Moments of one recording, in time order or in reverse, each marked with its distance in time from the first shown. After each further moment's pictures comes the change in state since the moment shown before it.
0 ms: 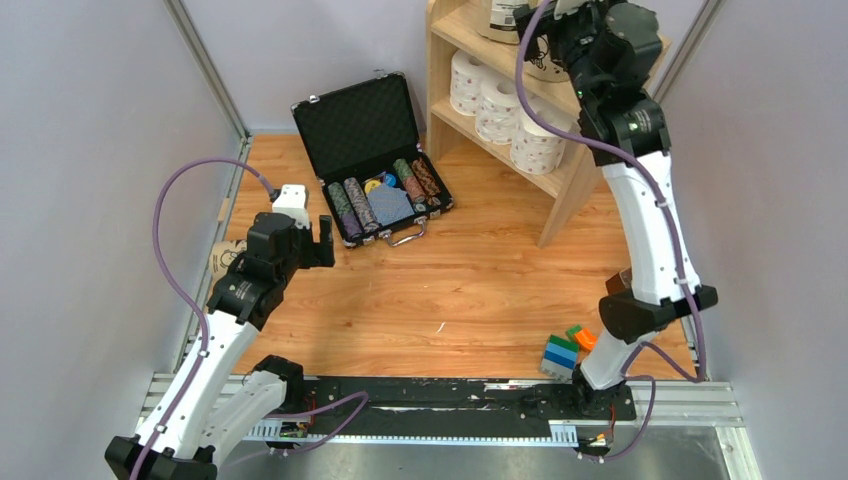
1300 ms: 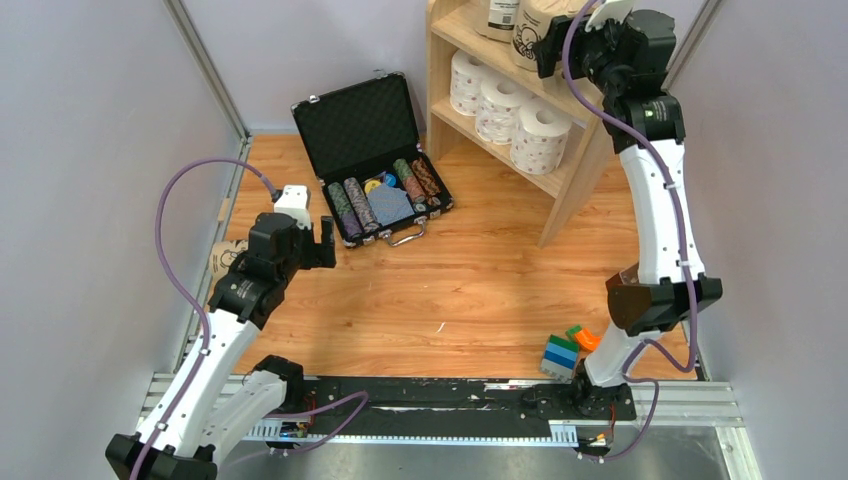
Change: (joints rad) left arm 0.000 0.008 -0.005 -0.001 0.015 0.000; right arm -0.228 -0.044 -0.195 -0.059 -0.370 0.427
